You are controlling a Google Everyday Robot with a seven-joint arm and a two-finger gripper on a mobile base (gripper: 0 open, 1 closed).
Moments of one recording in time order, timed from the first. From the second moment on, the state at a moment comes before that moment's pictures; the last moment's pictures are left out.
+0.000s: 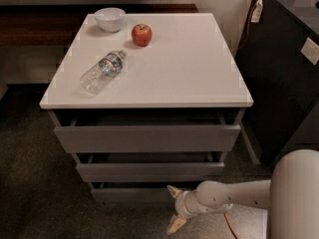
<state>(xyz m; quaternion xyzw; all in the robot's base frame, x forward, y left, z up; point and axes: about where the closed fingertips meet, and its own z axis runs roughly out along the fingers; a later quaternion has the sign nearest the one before) 0.476 -0.063 0.301 -0.66 0.68 0.15 0.28</state>
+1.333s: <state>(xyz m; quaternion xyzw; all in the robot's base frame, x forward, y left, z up) 0.504 -0.043 0.219 -0.68 0.66 0.14 0.29</state>
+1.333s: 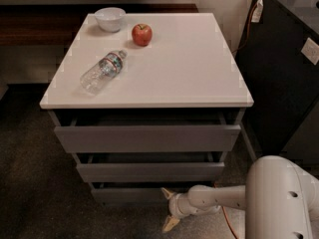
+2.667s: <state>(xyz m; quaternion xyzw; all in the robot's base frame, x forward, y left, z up) 0.548 -0.054 0.180 -0.67 0.68 0.10 0.28</state>
